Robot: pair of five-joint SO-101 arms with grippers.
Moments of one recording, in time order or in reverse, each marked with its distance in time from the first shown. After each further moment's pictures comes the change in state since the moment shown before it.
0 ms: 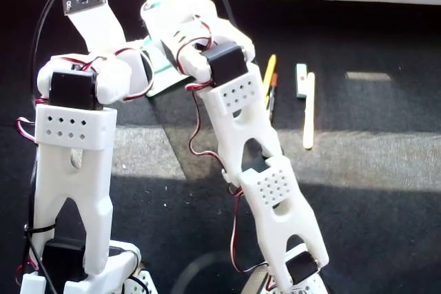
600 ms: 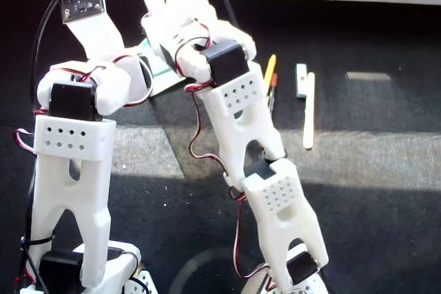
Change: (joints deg) left arm -0.7 -1.0 8.4 -4.3 -0.3; right arm -0.9 -4.2 4.4 5.3 -2.1
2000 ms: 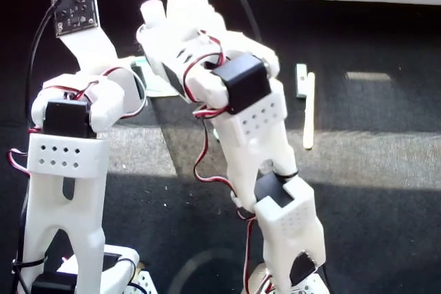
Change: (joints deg) left arm -0.4 -0.6 8.8 -6.0 -2.4; right arm -4.2 -18.3 8.2 10.7 0.5
